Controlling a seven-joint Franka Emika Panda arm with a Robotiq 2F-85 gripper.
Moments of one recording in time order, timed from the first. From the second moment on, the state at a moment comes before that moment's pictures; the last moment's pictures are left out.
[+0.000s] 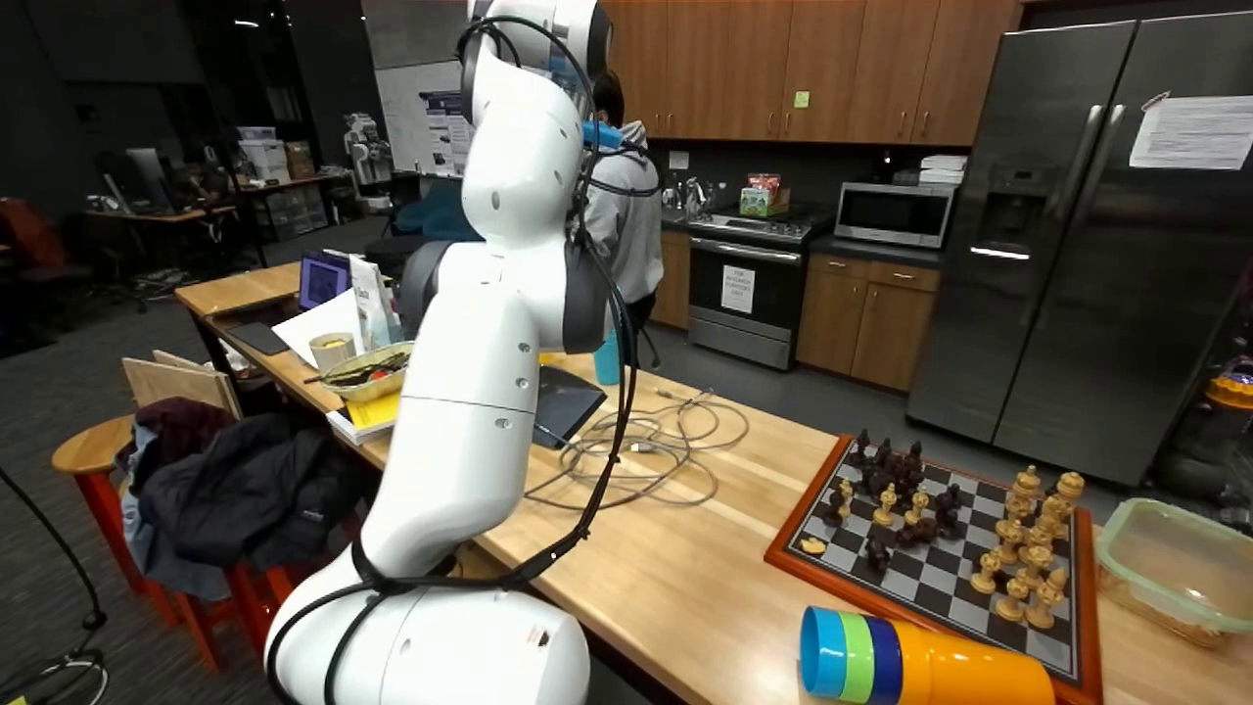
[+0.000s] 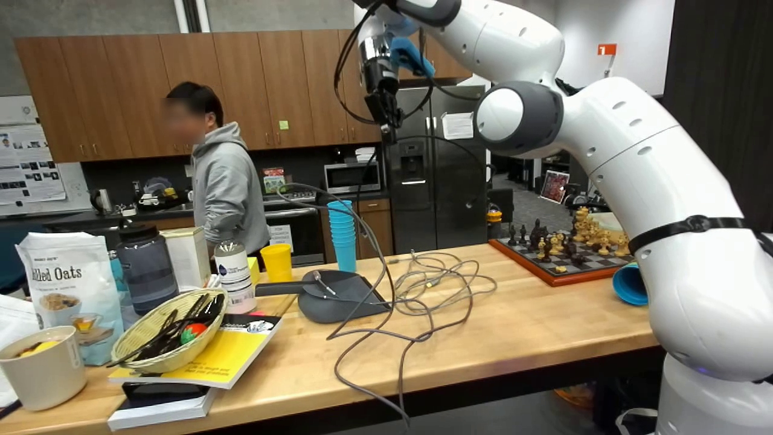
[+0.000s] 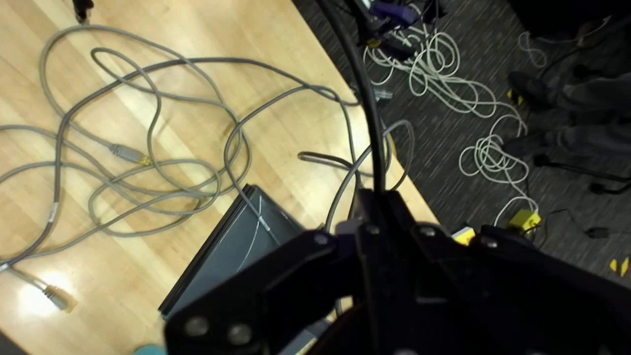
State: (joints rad) arm 0.33 0.62 0.22 -0.41 0.14 0.71 -0.20
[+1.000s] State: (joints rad) arm 0.43 0.75 0.16 -0.44 -0.08 0.28 -0.08
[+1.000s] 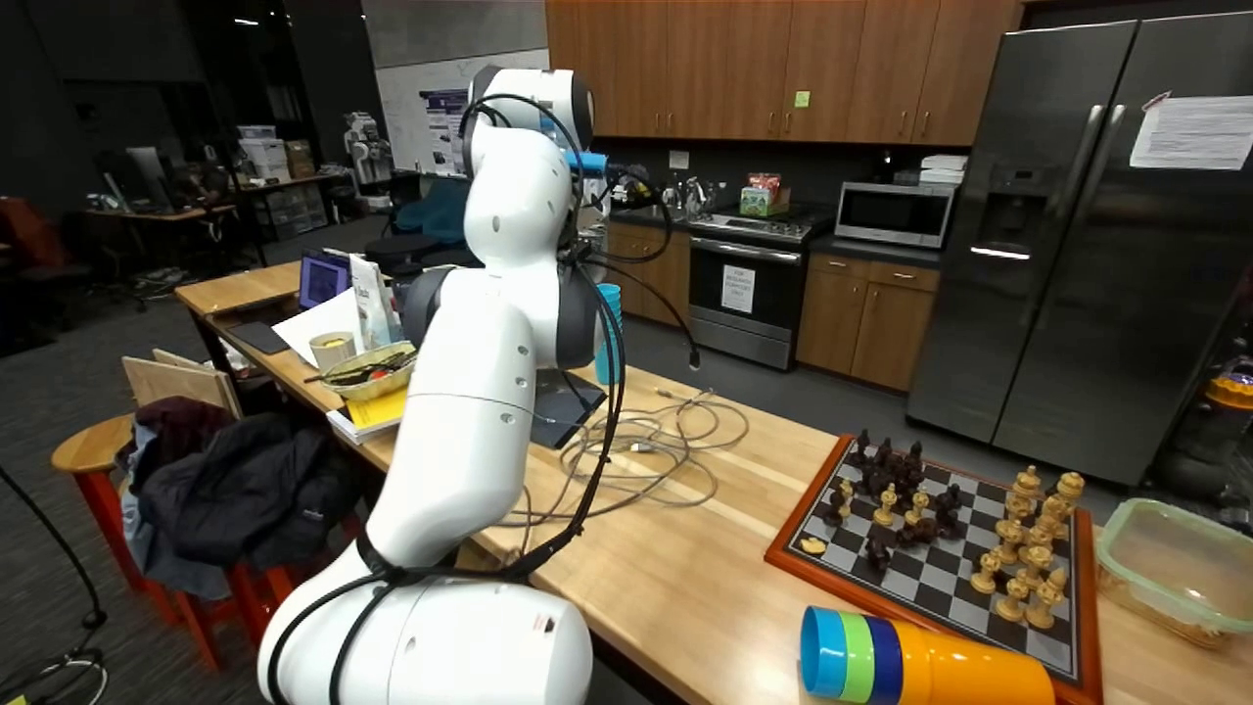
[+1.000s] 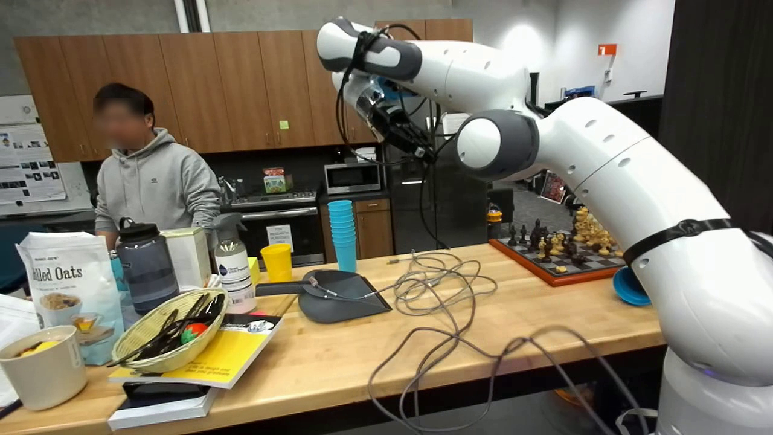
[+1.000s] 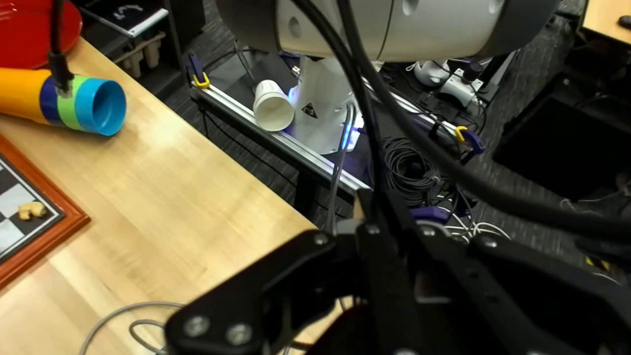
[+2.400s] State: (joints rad) arm 0.59 0.81 0.17 -0.43 -0.25 0.61 -0.61
